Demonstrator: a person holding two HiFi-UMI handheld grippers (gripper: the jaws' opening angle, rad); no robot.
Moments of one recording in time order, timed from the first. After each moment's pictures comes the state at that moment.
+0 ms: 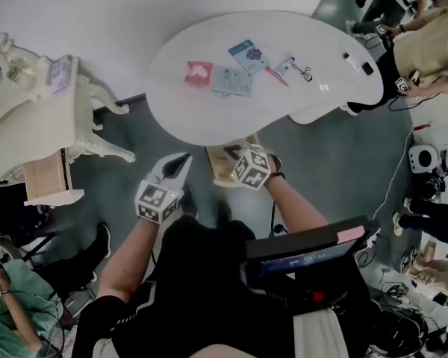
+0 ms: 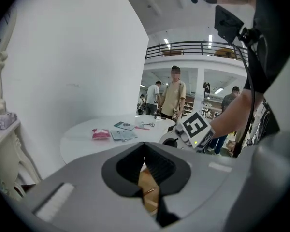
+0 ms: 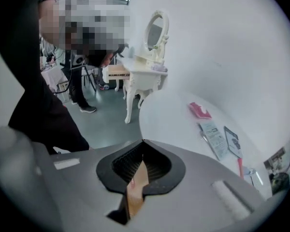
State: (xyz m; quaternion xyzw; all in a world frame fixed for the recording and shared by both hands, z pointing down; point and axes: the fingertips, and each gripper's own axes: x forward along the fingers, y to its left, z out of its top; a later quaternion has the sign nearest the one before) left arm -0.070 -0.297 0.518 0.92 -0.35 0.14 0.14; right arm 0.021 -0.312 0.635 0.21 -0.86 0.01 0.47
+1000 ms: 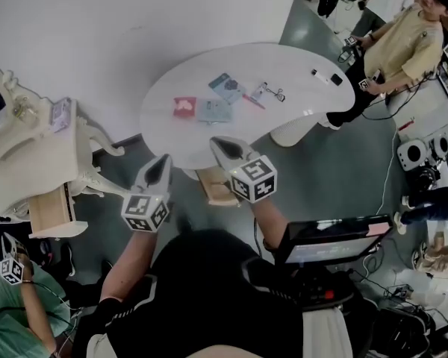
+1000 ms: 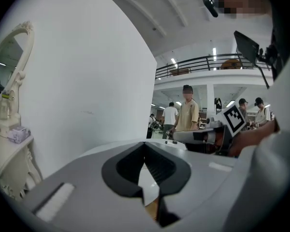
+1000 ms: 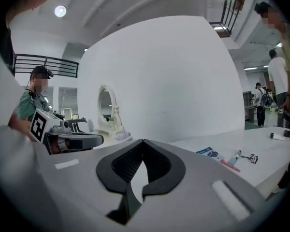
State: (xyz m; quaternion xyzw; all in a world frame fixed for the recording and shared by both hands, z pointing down) left arm -0.092 -0.326 0.407 0.90 -0.43 0.03 0.10; right arm 0.028 -0.341 0.401 0.44 -0.89 0.12 0.06
